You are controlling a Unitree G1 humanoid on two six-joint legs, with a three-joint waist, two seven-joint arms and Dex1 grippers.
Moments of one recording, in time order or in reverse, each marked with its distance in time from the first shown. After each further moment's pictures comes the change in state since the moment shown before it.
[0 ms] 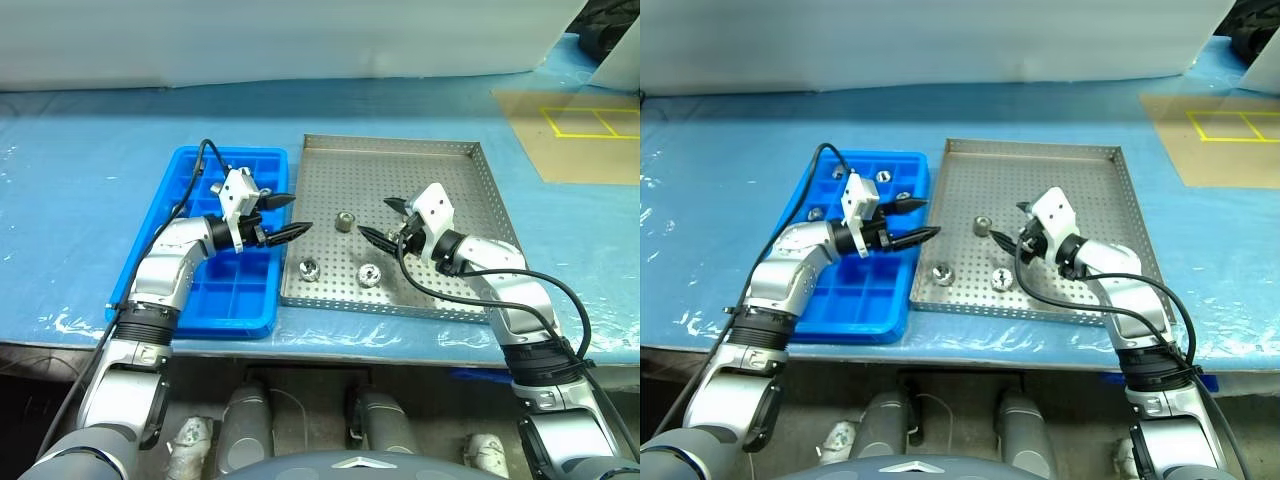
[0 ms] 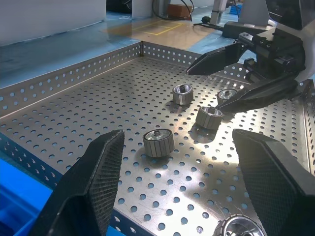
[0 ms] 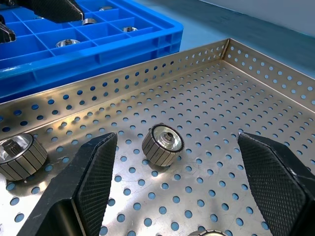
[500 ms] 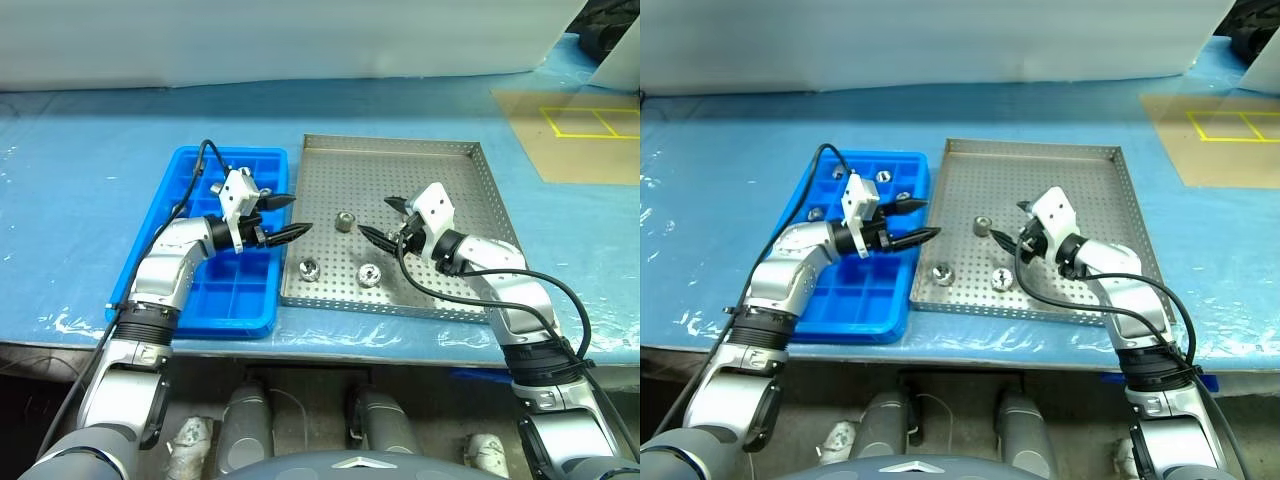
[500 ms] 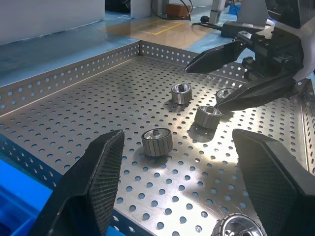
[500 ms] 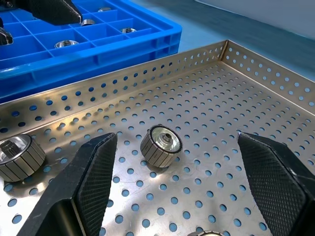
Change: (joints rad) left arm -0.001 0.000 0.000 0.004 0.001 -0.001 -0.007; right arm 0.000 0.000 0.000 0.000 -0.002 -0.008 -0.005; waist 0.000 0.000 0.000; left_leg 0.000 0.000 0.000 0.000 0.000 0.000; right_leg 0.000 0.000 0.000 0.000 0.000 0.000
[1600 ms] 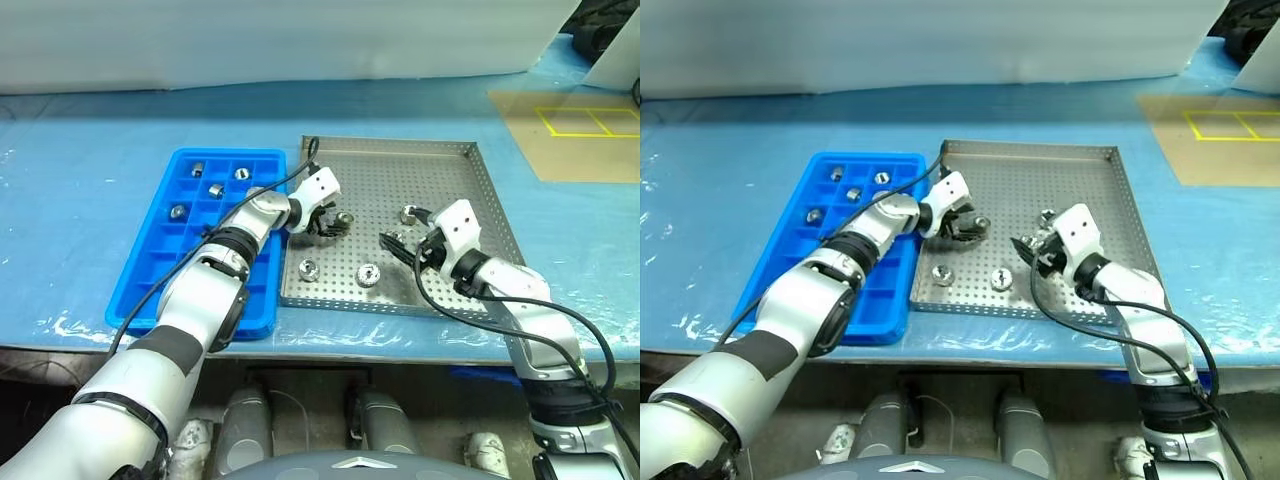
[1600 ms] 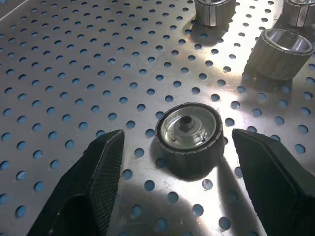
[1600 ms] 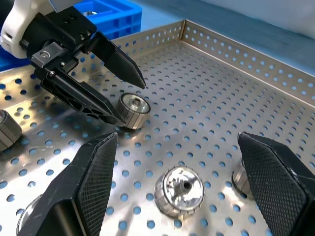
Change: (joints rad) left arm -0.616 -0.301 -0.170 1.067 0.451 -0.272 0.177; right arm 0.201 -0.007 -0.087 -0.198 -0.014 0.068 -0.113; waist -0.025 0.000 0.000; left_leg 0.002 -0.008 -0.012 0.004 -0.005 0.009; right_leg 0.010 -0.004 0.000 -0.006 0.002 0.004
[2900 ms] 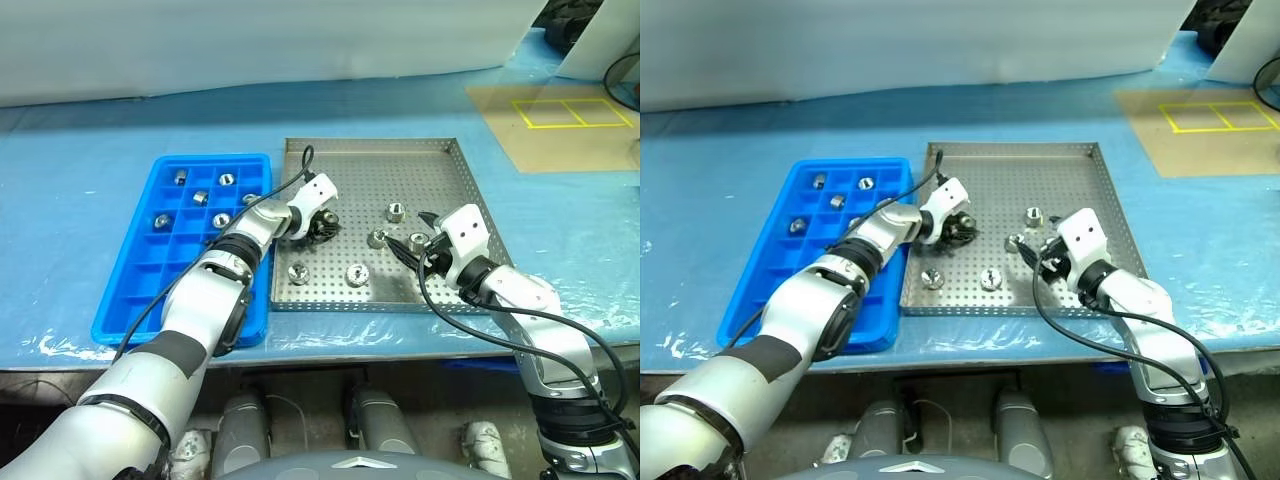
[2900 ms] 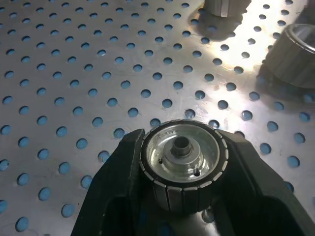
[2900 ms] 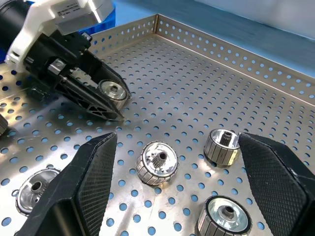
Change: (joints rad) left arm 0.039 0.014 0.061 -0.010 0.051 0.035 -0.002; right arm 0.034 -0.012 -0.016 -0.102 0.015 0.067 -0.046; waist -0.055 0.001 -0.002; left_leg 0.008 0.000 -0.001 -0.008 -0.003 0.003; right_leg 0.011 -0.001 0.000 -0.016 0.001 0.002
